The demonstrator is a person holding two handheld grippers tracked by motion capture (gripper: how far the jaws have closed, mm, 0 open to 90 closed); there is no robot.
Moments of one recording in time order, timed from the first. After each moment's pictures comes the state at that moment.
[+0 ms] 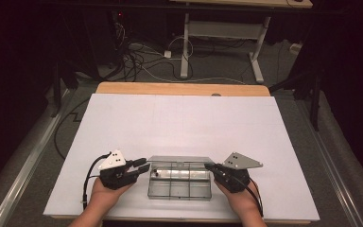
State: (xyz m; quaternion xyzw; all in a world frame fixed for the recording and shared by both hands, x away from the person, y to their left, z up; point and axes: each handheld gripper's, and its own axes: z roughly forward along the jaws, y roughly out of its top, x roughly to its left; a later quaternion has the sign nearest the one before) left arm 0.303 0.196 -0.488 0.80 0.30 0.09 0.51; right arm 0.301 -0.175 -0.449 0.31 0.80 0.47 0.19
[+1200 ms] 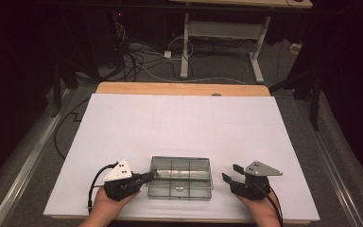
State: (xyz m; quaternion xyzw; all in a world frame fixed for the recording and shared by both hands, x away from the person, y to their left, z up) left arm 0.283 0.179 -0.488 0.82 0.27 0.07 0.51; right arm 0.293 -0.236 -0.477 0.40 0.80 0.41 0.21
